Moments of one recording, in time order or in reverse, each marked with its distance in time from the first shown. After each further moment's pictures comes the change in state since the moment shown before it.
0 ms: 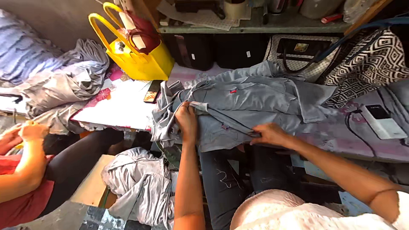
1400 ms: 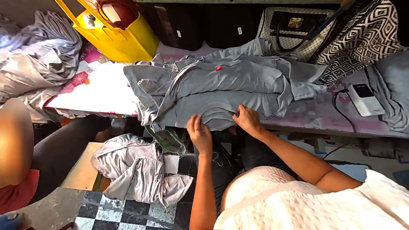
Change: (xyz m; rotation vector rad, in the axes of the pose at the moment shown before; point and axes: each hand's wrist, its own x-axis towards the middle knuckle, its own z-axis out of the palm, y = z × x) left_hand -0.163 -0.008 0.048 -0.134 0.104 0.065; right_hand 0.024 -0.059 0.053 -0.030 0.126 0.606
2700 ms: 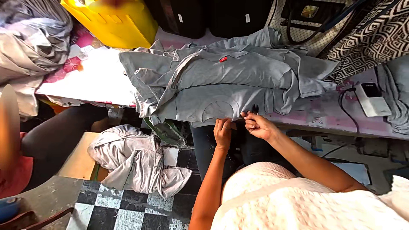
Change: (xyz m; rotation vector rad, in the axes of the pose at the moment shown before) left_hand -0.051 0.008 0.071 -0.223 0.025 0.255; right_hand -0.024 0.036 0.008 1.891 -0.369 0.526
